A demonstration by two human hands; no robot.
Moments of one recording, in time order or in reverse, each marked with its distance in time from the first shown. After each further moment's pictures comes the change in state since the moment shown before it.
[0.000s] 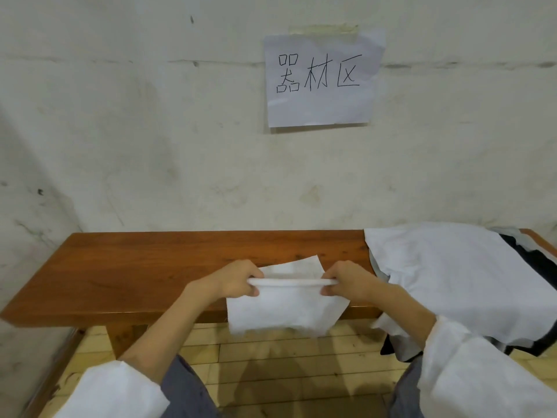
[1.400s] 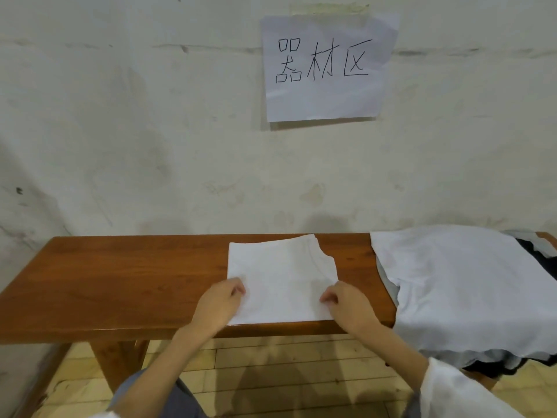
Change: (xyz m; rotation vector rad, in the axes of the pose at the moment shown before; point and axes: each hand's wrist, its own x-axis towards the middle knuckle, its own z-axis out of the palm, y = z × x) left_hand 0.016 -0.044 0.054 0.046 0.485 -0.219; right_hand 0.027 0.020 0.062 0.062 0.346 0.180
